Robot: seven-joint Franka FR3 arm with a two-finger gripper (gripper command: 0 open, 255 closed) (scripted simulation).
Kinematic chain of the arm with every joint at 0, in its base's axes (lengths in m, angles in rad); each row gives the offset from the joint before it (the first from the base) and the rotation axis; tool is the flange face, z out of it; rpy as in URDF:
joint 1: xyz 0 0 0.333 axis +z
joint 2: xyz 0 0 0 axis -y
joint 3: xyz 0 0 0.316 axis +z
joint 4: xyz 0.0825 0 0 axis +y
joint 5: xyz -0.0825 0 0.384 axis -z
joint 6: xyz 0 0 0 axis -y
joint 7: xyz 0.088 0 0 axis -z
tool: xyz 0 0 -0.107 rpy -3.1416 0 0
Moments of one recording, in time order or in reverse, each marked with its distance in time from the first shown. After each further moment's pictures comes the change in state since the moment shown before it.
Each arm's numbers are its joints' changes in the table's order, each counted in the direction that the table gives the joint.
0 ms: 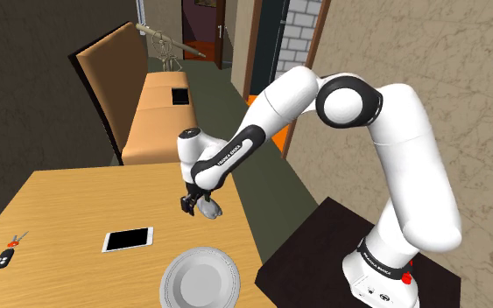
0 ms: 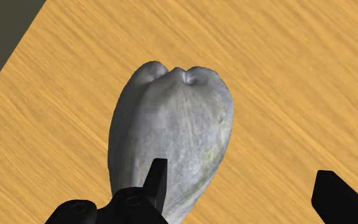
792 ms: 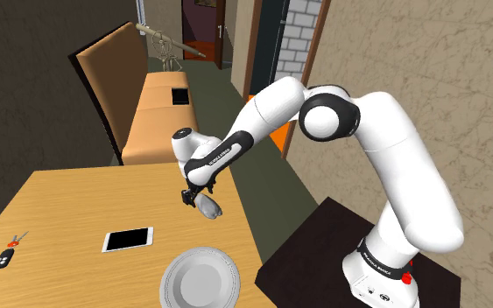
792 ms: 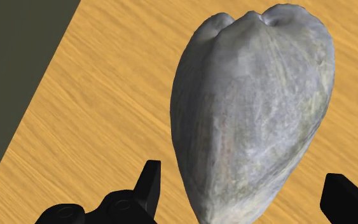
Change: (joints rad) arm 0.038 -0.132 -0.091 -0.206 0.042 -0.138 0.086
